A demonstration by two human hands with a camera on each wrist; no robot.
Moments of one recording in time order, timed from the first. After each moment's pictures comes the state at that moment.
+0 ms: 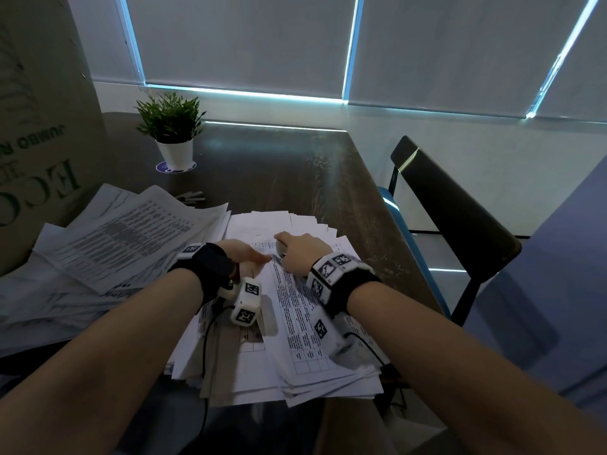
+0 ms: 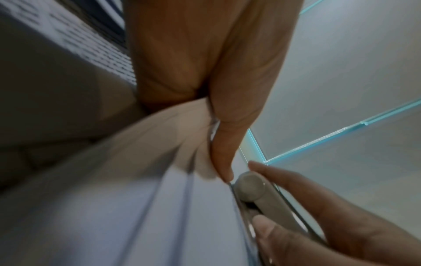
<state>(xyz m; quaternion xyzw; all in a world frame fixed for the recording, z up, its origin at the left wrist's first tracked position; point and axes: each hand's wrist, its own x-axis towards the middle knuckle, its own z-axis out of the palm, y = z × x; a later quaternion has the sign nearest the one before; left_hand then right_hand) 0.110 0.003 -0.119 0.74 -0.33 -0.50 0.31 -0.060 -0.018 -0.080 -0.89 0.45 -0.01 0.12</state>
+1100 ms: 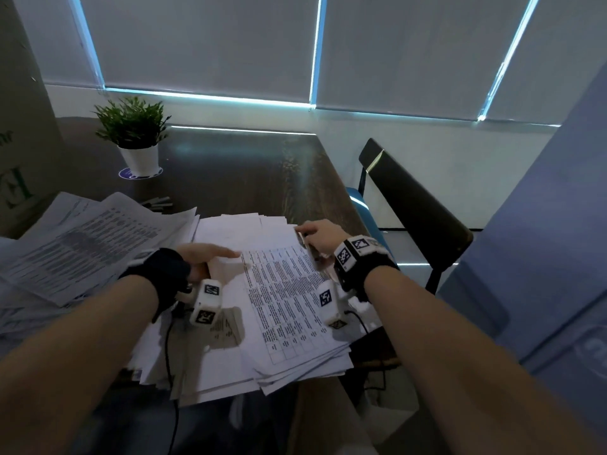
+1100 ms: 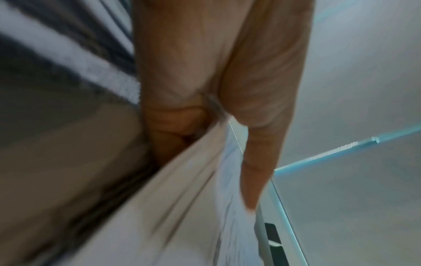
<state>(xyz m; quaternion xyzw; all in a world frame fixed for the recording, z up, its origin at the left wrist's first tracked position) 0.102 0.027 -0.094 0.69 -0.36 -0.56 0.29 -0.142 -0.059 -0.063 -0.79 0.52 -0.11 0.31</state>
